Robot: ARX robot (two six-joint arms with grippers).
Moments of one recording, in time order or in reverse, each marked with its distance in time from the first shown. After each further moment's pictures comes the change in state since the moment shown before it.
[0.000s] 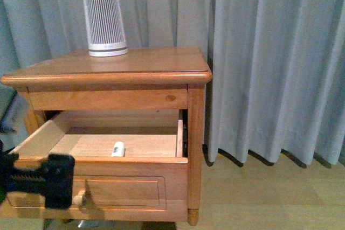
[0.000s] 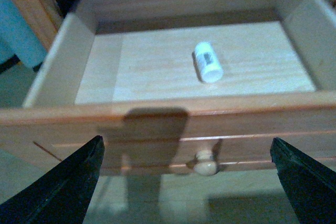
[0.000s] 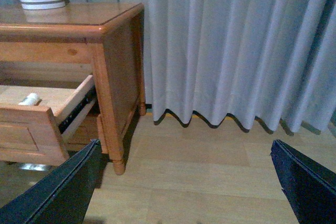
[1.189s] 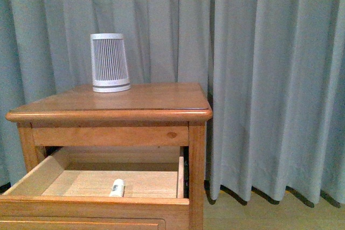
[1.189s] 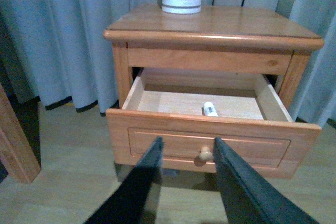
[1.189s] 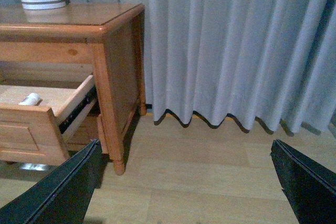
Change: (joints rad) left arm -0.069 -1.501 -0.380 -0.806 -0.160 -0.074; right arm 0.000 0.000 0.000 0.000 0.000 0.000
